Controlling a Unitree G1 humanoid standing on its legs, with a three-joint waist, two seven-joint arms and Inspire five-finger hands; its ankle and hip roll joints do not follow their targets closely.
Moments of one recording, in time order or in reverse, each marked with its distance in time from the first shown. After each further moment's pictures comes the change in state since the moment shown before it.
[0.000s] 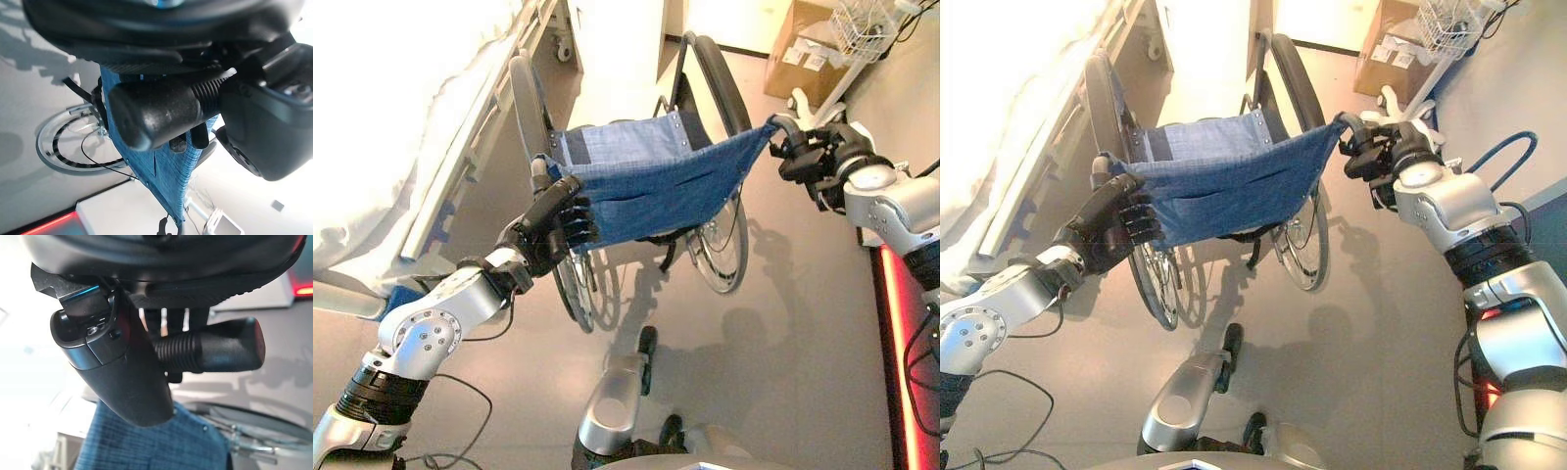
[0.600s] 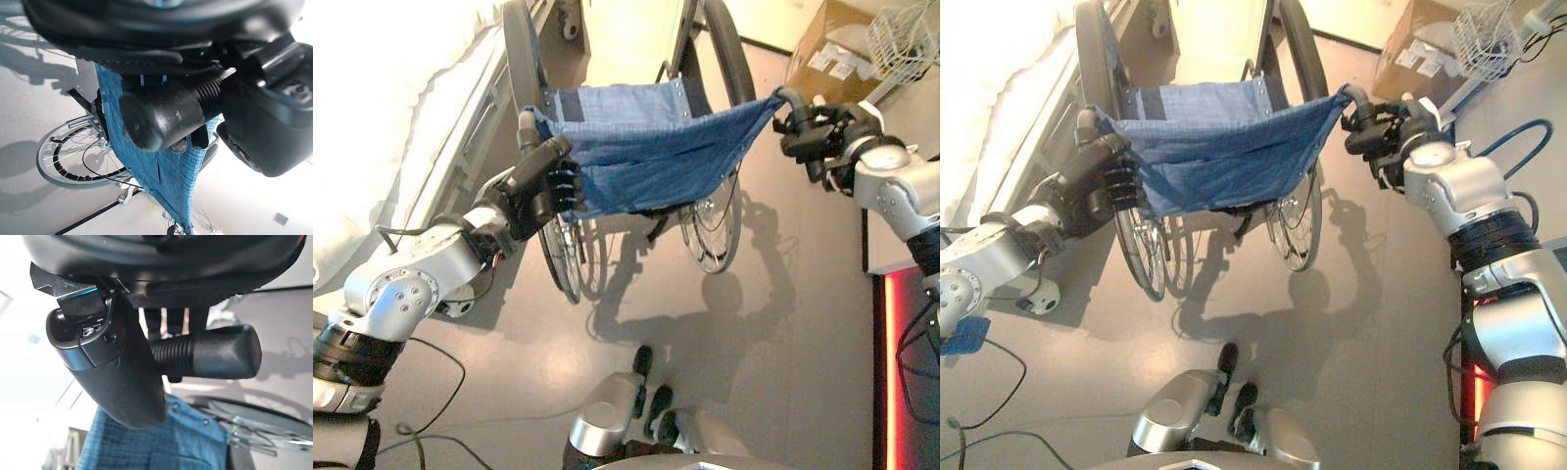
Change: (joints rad) left arm -0.252 0.171 -0.129 0.119 -0.004 -0.044 -0.028; right arm -0.054 0.007 -0.035 0.050 0.002 -0.076 0.037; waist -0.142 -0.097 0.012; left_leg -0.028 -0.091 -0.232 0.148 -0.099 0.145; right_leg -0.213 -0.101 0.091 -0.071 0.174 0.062
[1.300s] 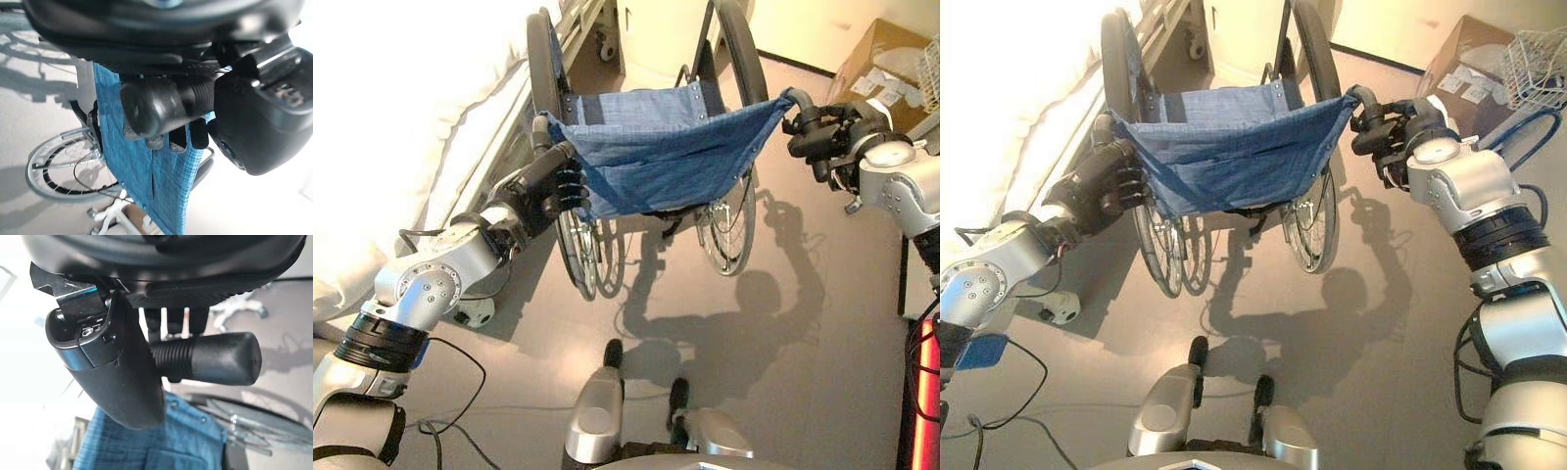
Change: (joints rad) left arm 0.034 -0.108 0.015 0.019 0.065 -0.013 0.025; right arm 0.051 -0.048 -0.003 -0.109 -0.029 0.089 -0.024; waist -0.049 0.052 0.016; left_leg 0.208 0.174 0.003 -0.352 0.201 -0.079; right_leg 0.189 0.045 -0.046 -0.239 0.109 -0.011
